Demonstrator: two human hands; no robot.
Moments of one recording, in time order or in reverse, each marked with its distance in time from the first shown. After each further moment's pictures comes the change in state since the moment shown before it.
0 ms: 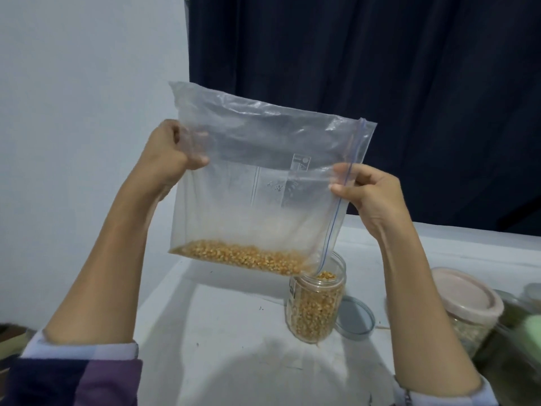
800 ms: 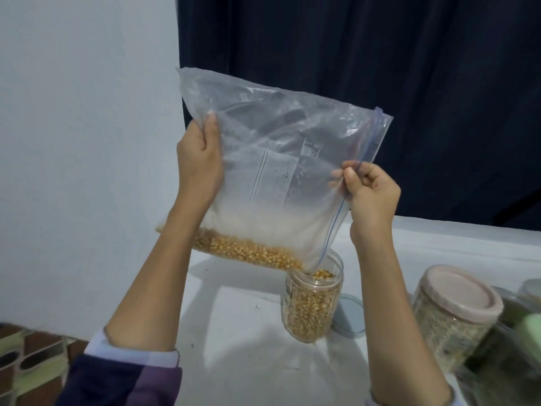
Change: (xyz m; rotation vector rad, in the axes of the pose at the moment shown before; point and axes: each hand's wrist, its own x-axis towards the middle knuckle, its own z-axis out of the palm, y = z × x) left_hand -0.014 0.009 0.065 -0.117 0.274 0.184; right_hand -0.009 0.011 0.023 0.141 0.320 -0.124
